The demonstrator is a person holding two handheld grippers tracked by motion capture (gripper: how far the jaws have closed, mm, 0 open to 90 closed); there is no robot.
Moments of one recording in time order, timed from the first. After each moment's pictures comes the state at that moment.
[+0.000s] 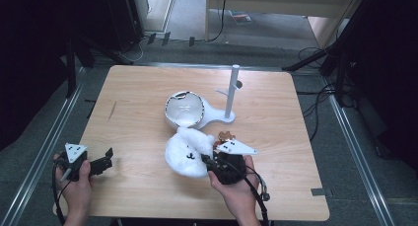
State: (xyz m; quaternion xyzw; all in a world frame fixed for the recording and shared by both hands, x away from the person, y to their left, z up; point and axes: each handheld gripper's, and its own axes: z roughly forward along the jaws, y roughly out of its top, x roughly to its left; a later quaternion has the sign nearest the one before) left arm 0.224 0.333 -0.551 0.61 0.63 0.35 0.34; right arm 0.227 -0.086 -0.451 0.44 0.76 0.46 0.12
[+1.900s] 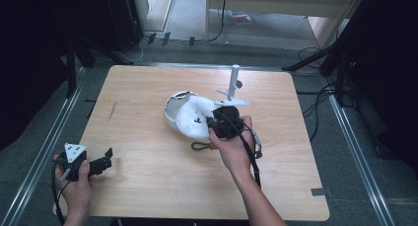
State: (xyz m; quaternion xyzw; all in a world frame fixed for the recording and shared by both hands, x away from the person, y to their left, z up) left arm 0.224 0.335 -0.551 0.61 0.63 0.34 0.34; right arm 0.321 -0.069 -0.413 0.50 0.76 0.38 0.17
